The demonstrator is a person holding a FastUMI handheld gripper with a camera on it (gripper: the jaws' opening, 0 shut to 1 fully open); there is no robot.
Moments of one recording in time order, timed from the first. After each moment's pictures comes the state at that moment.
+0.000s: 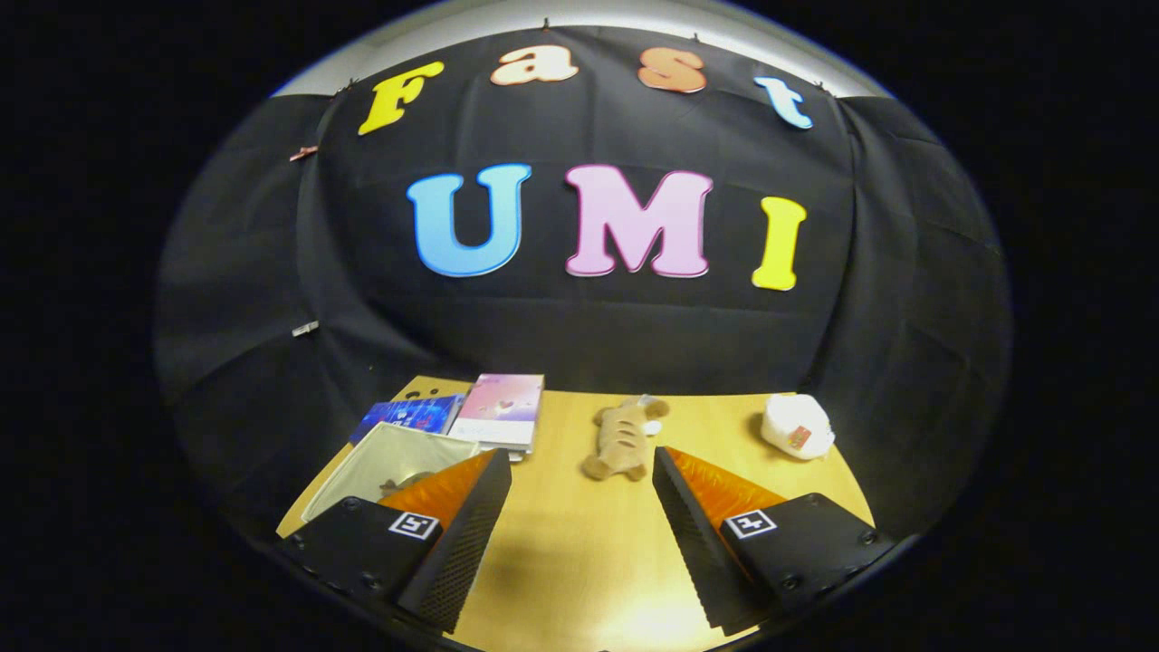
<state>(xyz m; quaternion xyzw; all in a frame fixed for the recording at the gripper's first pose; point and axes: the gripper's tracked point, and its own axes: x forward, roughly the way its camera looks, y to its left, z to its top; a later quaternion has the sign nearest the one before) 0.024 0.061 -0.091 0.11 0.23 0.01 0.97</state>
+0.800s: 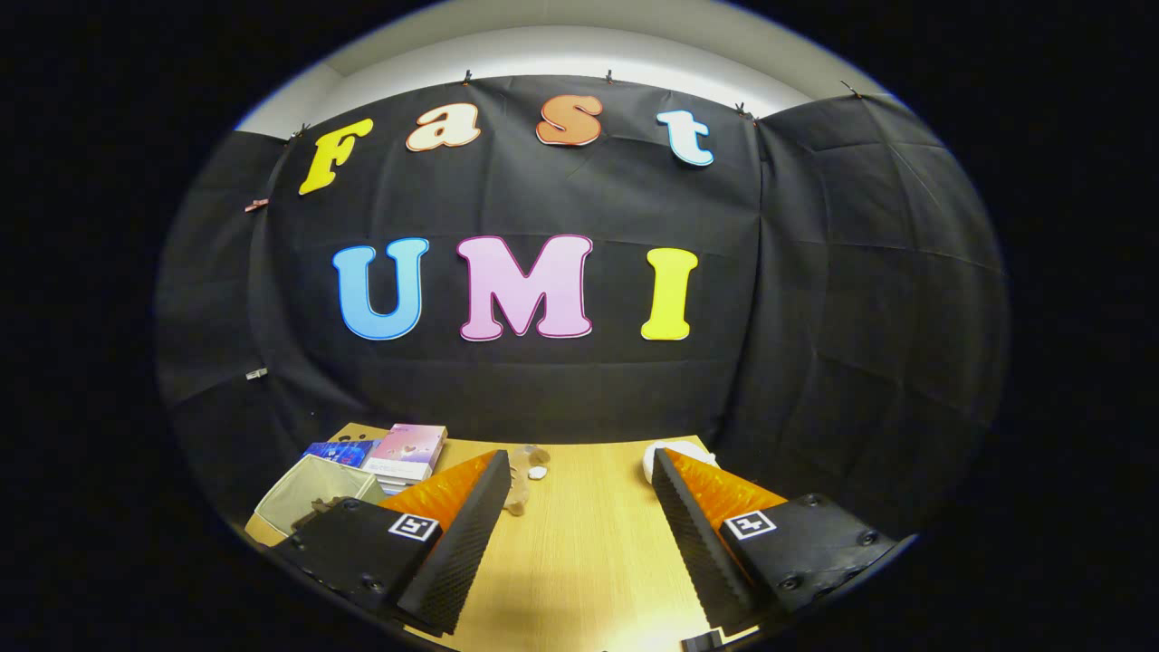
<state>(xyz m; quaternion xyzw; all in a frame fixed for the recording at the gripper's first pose) -0.024 -0.116 -0.052 0.10 0.16 -0.05 0.98</state>
